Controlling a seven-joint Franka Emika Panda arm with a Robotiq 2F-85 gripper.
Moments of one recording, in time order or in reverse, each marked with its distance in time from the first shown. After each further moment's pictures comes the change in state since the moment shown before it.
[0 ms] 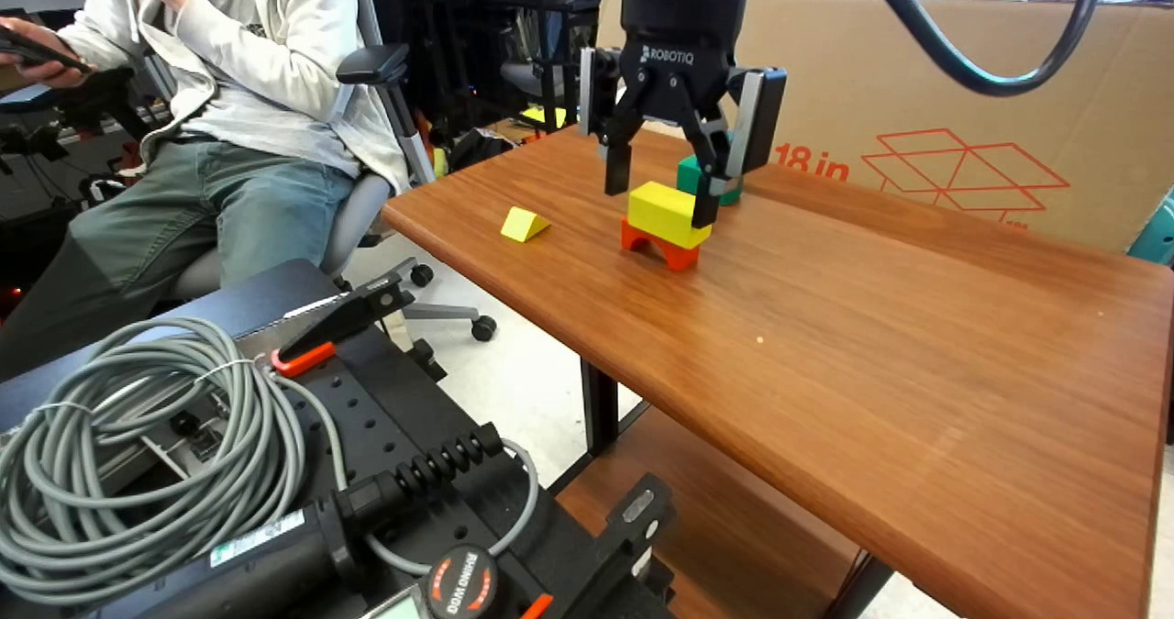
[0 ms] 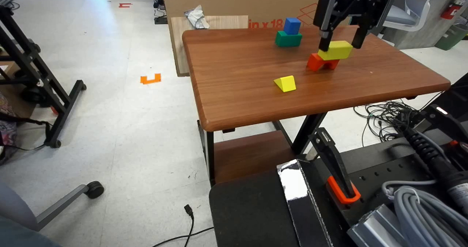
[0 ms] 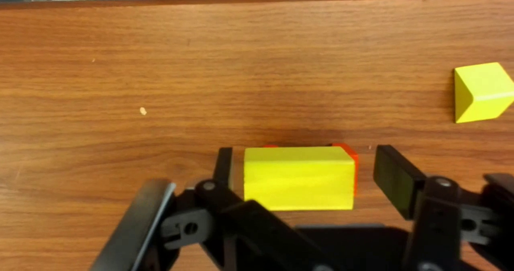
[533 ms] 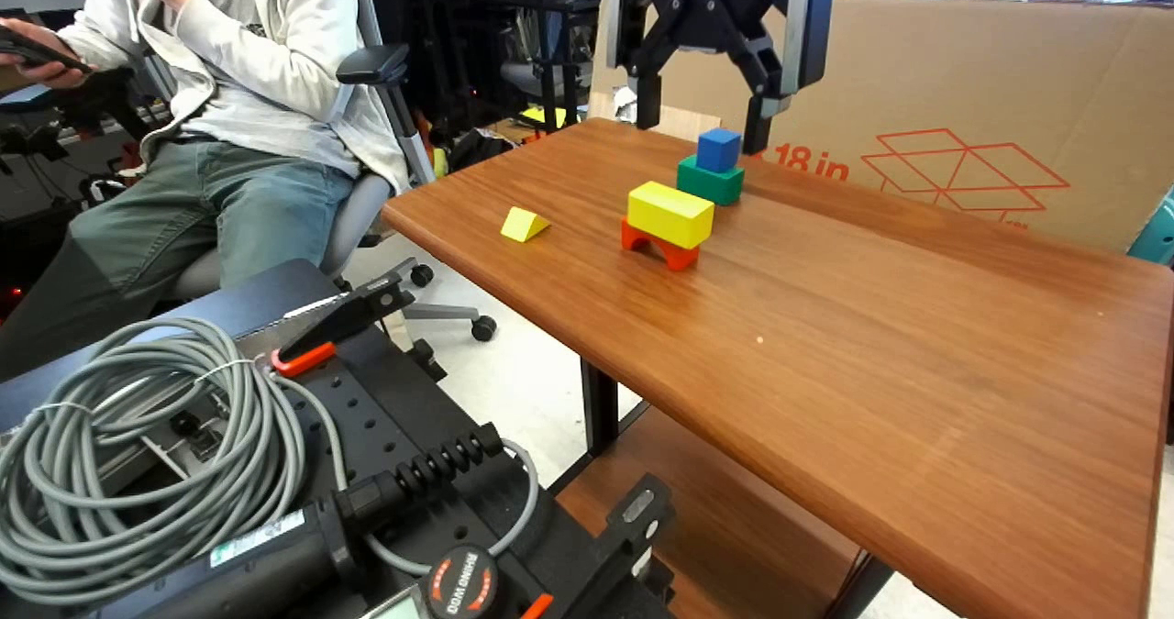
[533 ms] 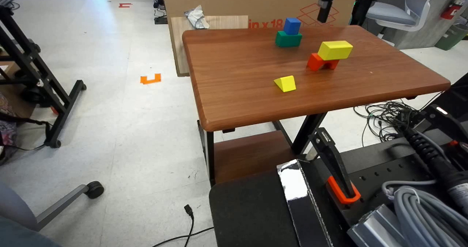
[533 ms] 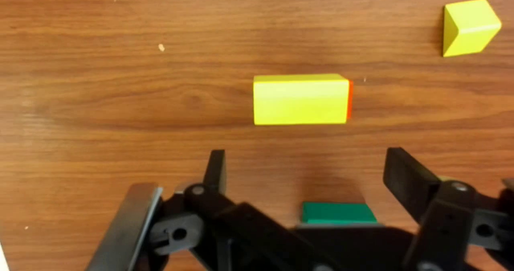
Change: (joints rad) arm 0.000 -0.055 -0.008 0.027 -0.014 0.031 0.009
